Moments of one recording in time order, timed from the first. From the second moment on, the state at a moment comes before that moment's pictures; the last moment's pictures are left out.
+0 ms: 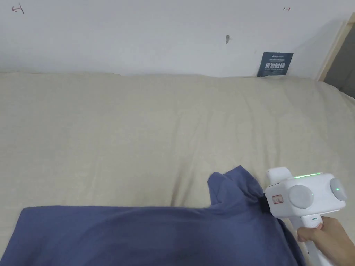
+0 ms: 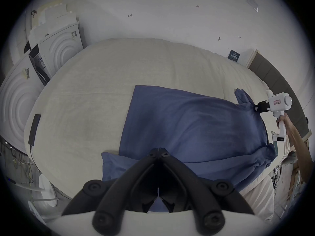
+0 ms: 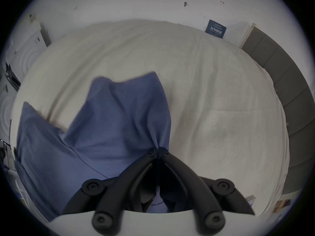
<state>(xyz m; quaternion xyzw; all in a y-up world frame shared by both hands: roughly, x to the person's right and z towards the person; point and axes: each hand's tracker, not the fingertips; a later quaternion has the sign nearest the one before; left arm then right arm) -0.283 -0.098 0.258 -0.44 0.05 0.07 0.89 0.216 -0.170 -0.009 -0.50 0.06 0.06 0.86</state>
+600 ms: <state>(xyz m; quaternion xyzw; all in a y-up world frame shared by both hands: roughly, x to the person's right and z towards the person) -0.327 -0.134 0.146 -0.49 0.03 0.05 0.87 0.192 -0.129 0.010 -0.47 0.08 0.07 0.88</state>
